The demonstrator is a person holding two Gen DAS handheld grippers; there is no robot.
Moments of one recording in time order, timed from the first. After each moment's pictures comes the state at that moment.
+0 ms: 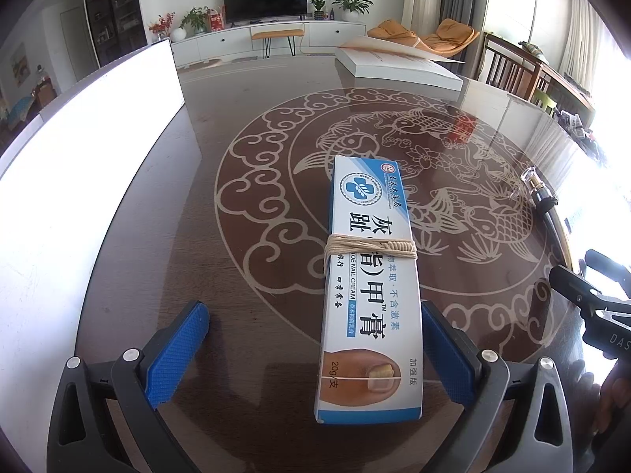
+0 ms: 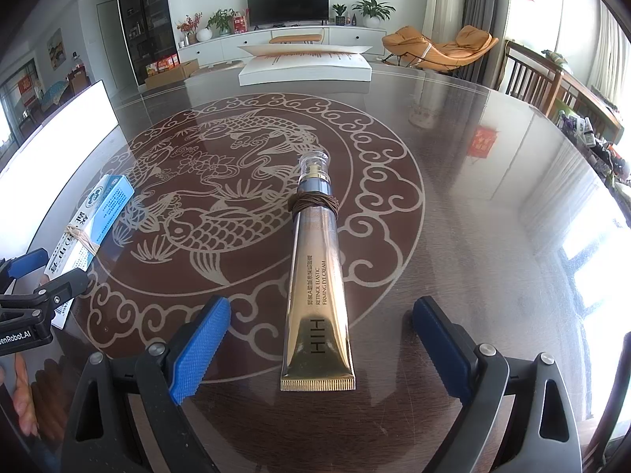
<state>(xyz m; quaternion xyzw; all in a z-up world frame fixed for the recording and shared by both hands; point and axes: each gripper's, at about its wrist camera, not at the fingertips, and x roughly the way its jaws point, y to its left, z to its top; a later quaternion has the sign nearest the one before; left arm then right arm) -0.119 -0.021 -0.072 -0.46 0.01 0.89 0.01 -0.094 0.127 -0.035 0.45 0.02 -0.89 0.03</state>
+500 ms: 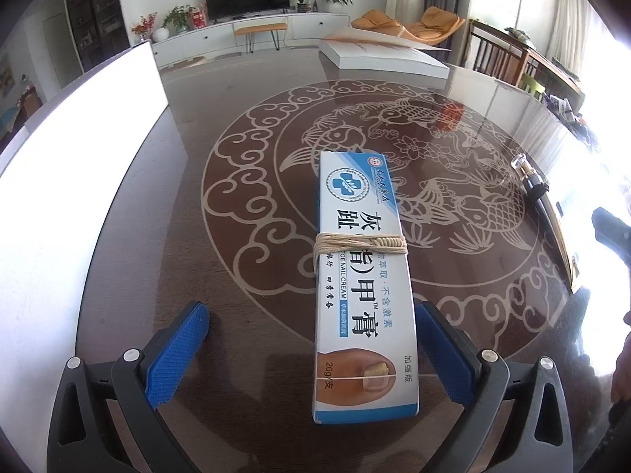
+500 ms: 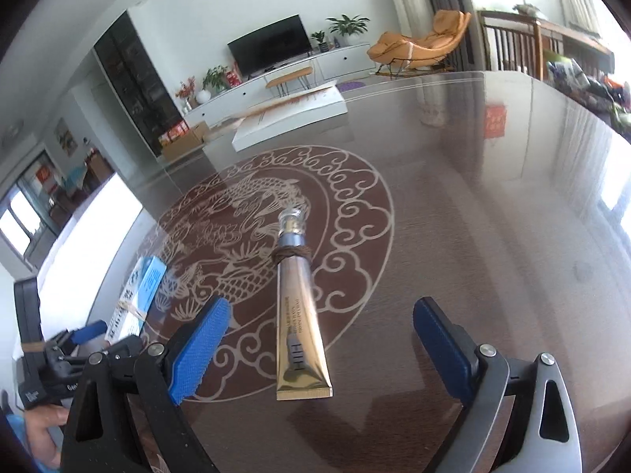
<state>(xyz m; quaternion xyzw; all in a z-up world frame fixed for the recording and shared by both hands) -0.125 -0.018 -0.071 -0.49 0.03 0.87 0.06 -0.084 0.194 -0.013 0.40 -0.16 -0.90 0.05</state>
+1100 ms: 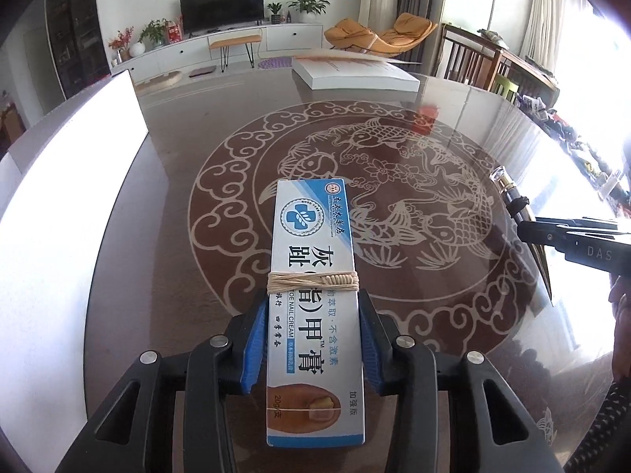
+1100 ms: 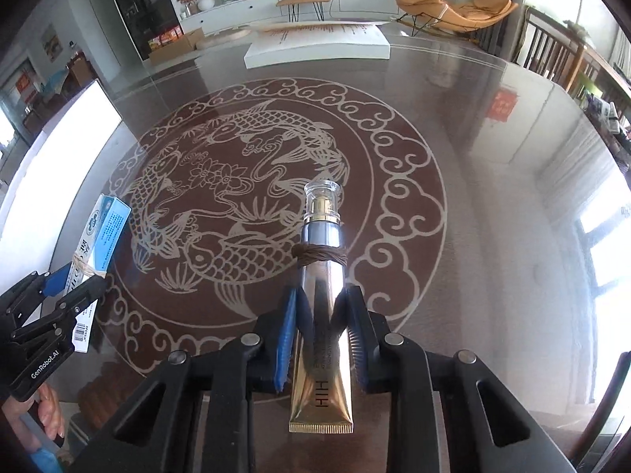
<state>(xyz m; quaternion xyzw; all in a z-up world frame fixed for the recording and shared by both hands) -0.114 -0.020 -0.040 -0.45 0.02 0.89 0.09 -0.122 0.130 -0.006 0.52 -0.02 -0.85 0.06</state>
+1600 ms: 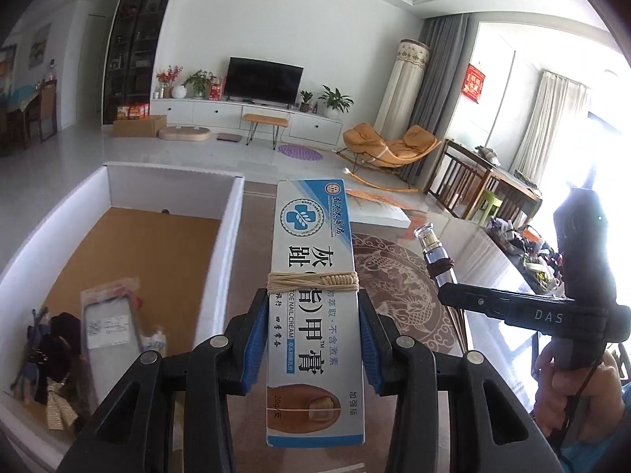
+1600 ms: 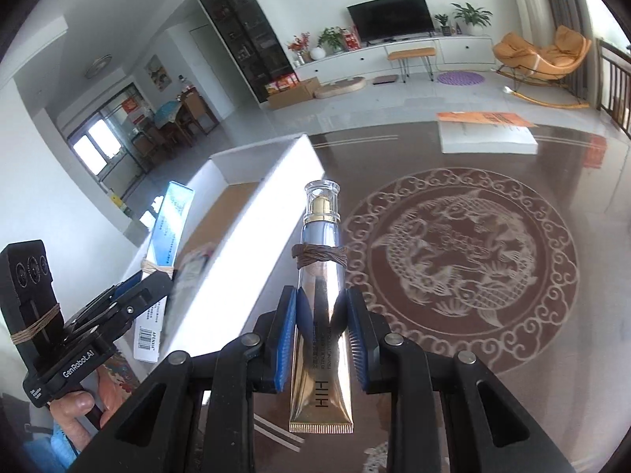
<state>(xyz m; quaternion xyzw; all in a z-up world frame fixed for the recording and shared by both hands) 0.005 -0.172 0.111 -0.31 -0.10 0.94 0.07 -0.043 -0.021 0.131 0.42 -0.08 -0.86 0.27</state>
